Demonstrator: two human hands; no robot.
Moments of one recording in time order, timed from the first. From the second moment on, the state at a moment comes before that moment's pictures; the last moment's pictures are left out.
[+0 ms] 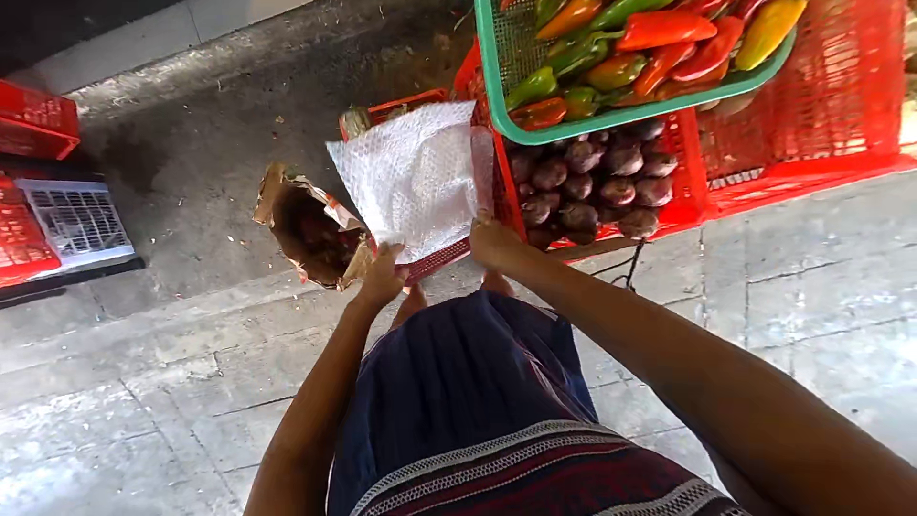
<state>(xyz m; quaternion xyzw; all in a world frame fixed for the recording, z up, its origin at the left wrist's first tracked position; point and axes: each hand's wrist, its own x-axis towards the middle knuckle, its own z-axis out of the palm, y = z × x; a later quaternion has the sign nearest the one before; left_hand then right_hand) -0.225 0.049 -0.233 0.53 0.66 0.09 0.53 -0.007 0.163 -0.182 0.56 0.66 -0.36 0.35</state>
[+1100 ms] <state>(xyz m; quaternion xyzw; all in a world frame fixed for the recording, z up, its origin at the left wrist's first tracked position) -0.222 -0.031 -0.243 0.33 0.83 0.18 0.41 -0.102 0.238 -0.246 0.44 0.84 -0.29 0.10</state>
